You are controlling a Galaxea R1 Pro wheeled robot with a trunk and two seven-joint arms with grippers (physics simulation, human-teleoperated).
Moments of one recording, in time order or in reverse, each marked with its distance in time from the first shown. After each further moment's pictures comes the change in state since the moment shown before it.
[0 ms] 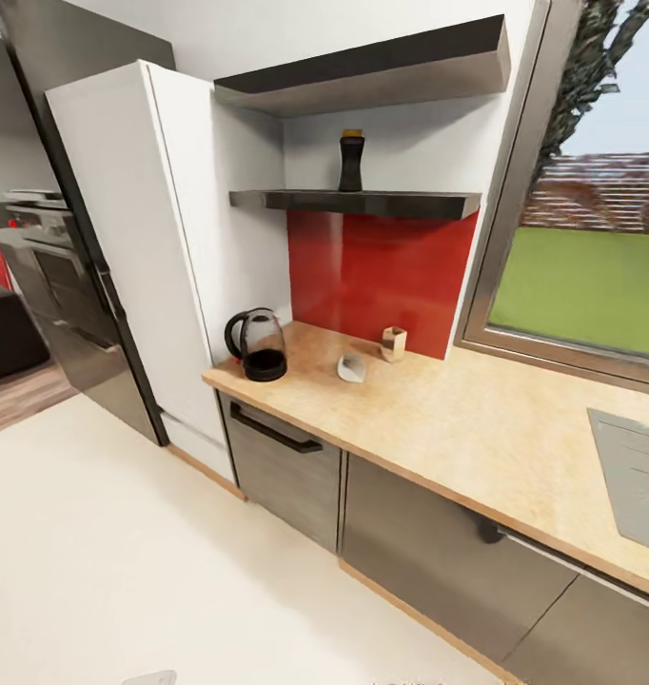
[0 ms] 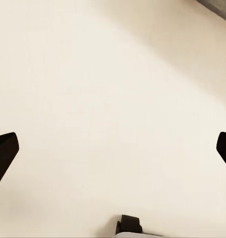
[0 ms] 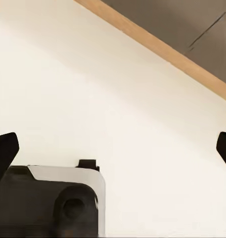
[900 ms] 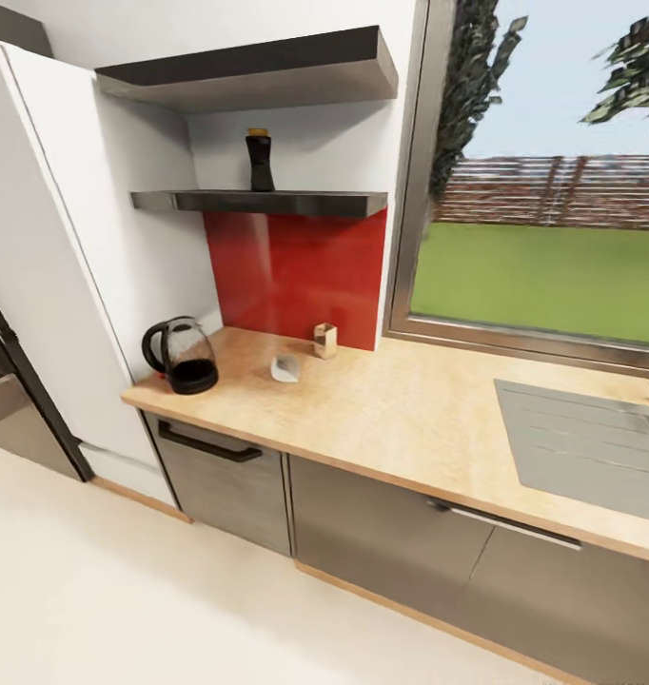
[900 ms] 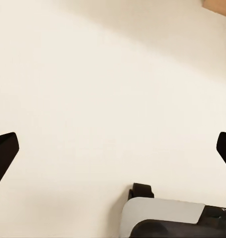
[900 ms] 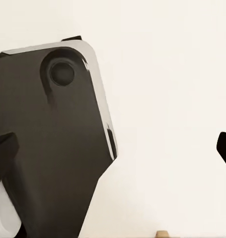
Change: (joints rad) left arm 0.027 0.009 -0.002 0.061 -0.044 0.007 0.004; right arm -0.001 -0.004 -0.002 0.319 -0.233 0.117 -0.004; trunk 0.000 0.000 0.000
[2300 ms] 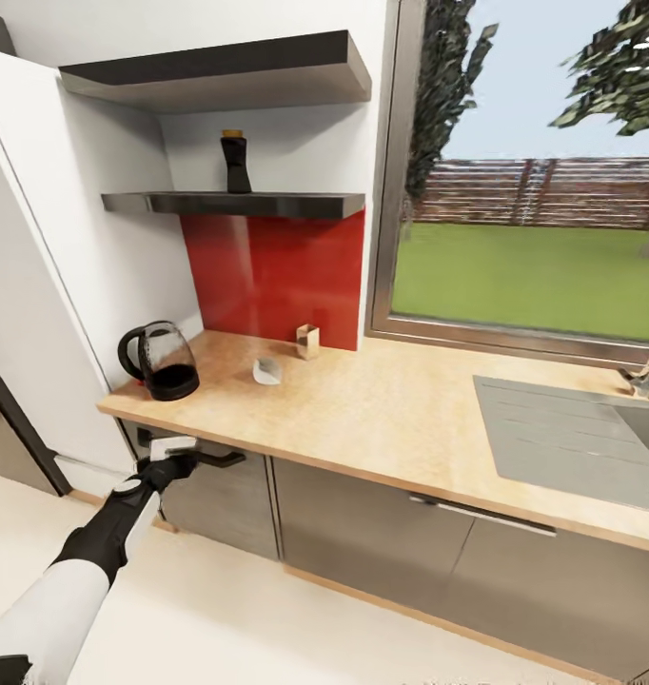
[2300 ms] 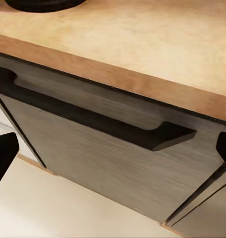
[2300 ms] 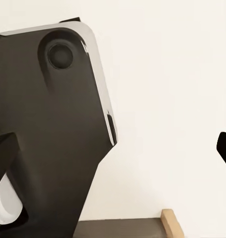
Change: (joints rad) left arm -0.486 0.043 0.002 -0.451 0.003 0.370 -0.013; right arm 0.000 -0.002 0.001 -0.004 -0.001 0.072 0.001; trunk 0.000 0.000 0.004
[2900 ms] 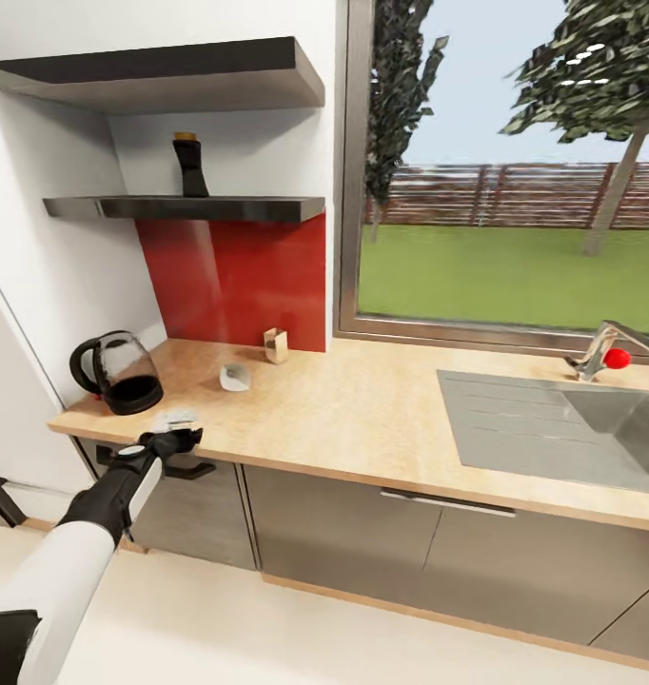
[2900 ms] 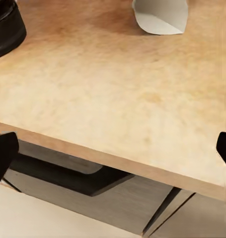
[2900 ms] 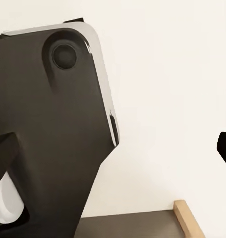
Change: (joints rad) left arm -0.114 0.008 -0.028 0.009 -0.002 0.118 0.002; right arm 0.000 0.003 0.006 0.003 0.006 0.001 0.005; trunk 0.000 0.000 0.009
